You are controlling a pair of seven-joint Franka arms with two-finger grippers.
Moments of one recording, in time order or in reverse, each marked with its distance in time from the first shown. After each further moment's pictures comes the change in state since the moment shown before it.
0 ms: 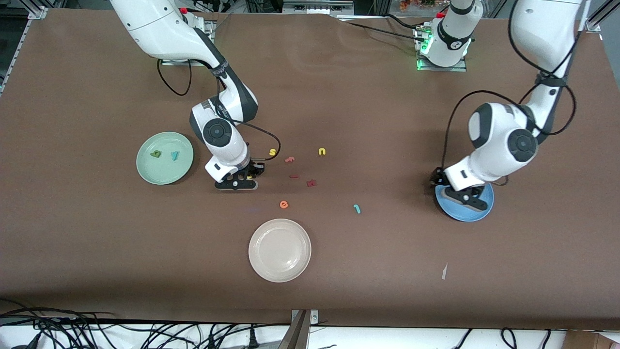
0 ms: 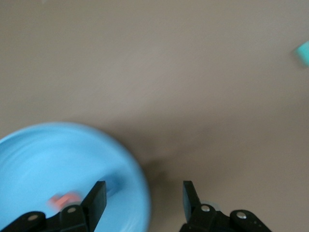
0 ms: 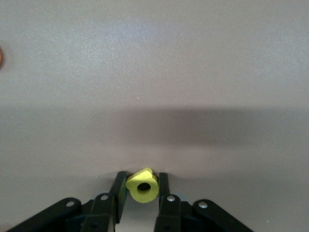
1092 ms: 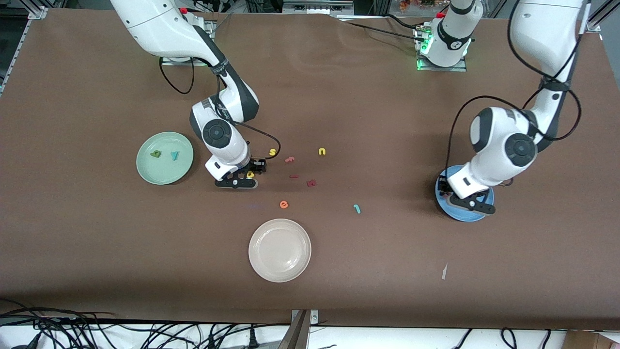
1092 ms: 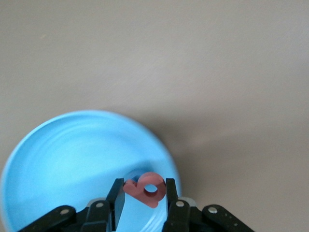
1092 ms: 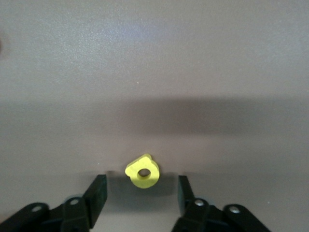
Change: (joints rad) left arm 0.084 -0.017 0.026 -0.029 0.125 -0.025 -0.070; right arm 0.001 -0.009 0.006 0.002 0.026 -0.052 0.005
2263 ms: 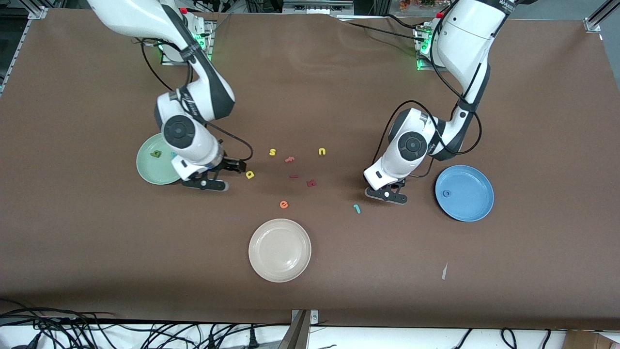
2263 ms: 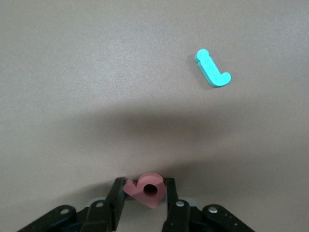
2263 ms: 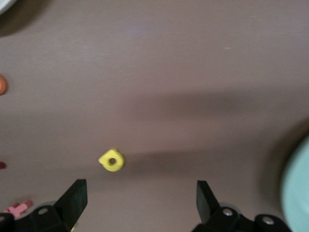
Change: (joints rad) left arm -0.348 0.219 -0.041 0.126 -0.001 0.093 -0.445; right arm -0.067 -0.108 0.007 0.011 0.030 -0.134 -0.004
